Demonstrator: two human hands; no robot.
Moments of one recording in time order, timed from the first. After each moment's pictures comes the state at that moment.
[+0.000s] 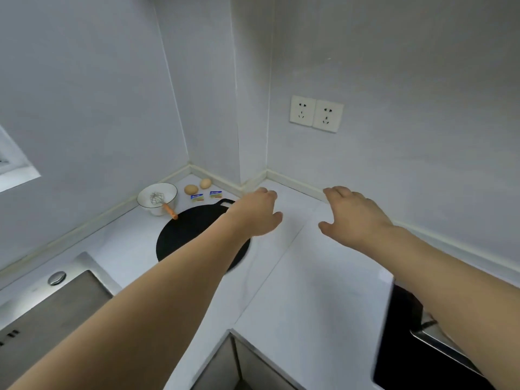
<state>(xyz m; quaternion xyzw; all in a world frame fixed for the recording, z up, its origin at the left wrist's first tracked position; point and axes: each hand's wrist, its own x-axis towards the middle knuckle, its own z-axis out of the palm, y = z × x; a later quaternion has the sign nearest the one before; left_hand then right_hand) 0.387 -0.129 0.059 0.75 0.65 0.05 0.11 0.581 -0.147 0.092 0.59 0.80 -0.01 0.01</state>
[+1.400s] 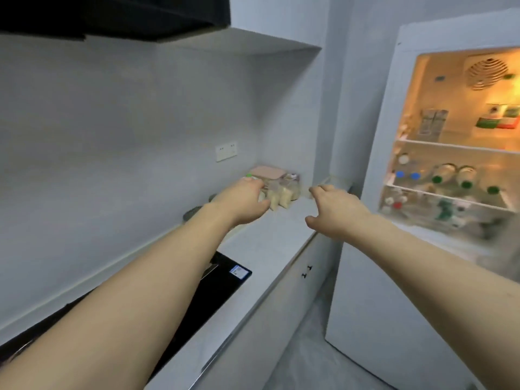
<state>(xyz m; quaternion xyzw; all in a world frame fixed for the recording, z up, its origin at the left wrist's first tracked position) 1.043 -0.603 0.227 0.99 -0.05 0.10 0.08 1.043 -0.800 0.225 0.98 0.18 0.09 -0.03</state>
